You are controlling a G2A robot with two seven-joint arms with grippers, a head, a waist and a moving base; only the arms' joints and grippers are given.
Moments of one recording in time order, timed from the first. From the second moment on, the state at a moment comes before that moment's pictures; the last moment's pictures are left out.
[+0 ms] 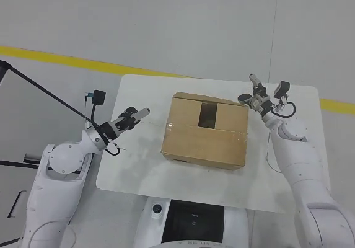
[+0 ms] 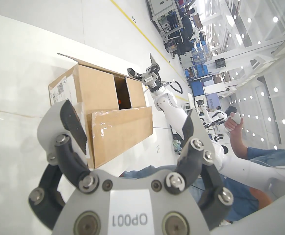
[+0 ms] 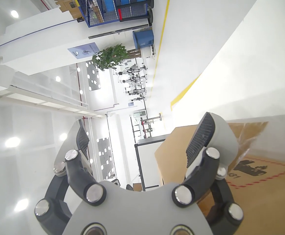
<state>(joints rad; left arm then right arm) 1.57 -1.12 -1.62 -1.90 0.07 -0.17 -0.75 -0.91 -1.35 1.40 -0.77 0.32 -0.23 0.60</state>
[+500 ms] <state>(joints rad) 1.55 -1.11 -1.58 -1.88 0.11 -0.23 -0.76 -1.01 -1.32 1.49 -1.04 0.45 -0.24 0.72</state>
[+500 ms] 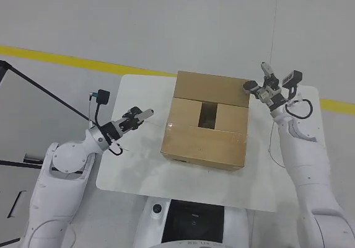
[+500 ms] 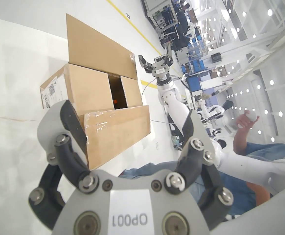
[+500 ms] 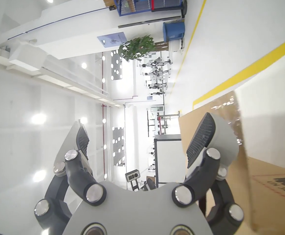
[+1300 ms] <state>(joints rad) 1.45 -1.13 -1.35 -1.59 0.17 -0.39 -0.71 -1.40 -1.27 1.60 -1.60 0.48 -0.06 0.76</state>
